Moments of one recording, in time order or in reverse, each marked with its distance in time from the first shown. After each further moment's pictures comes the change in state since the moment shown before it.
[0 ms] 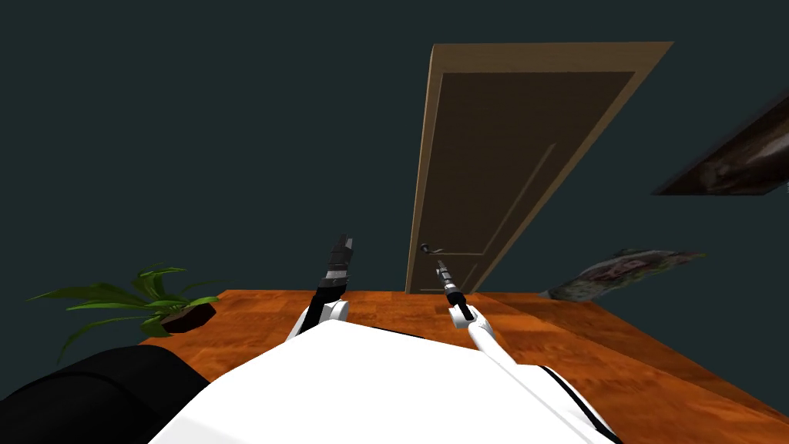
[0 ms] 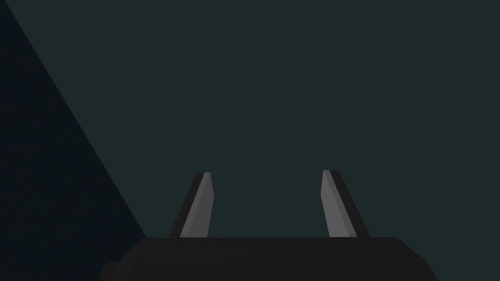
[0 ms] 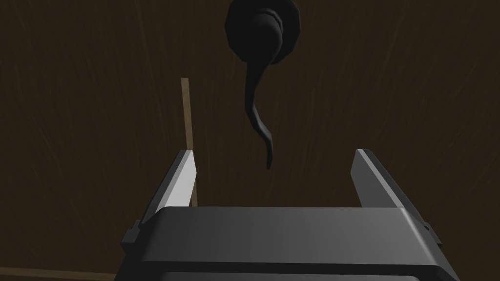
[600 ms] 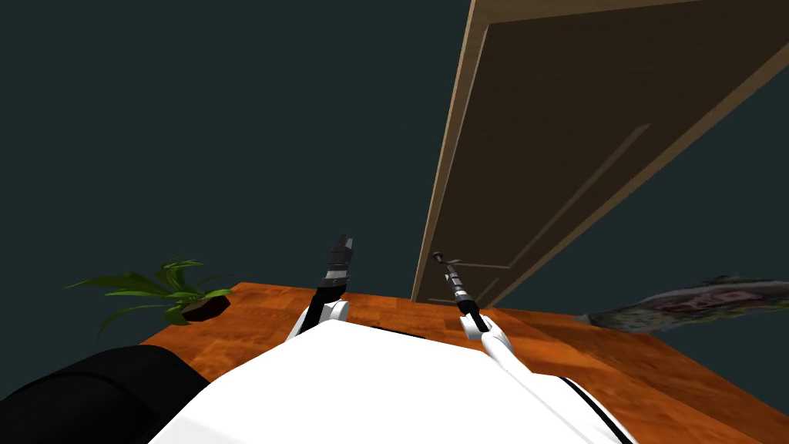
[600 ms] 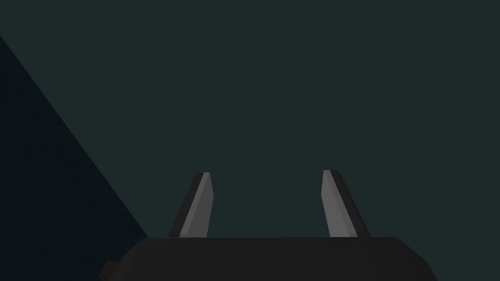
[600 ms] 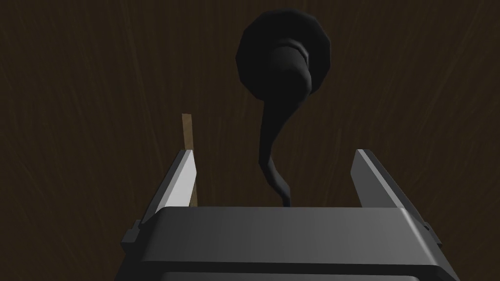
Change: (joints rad) arm 0.029 -0.066 -0.029 0.068 -0.023 -0.059 -0.041
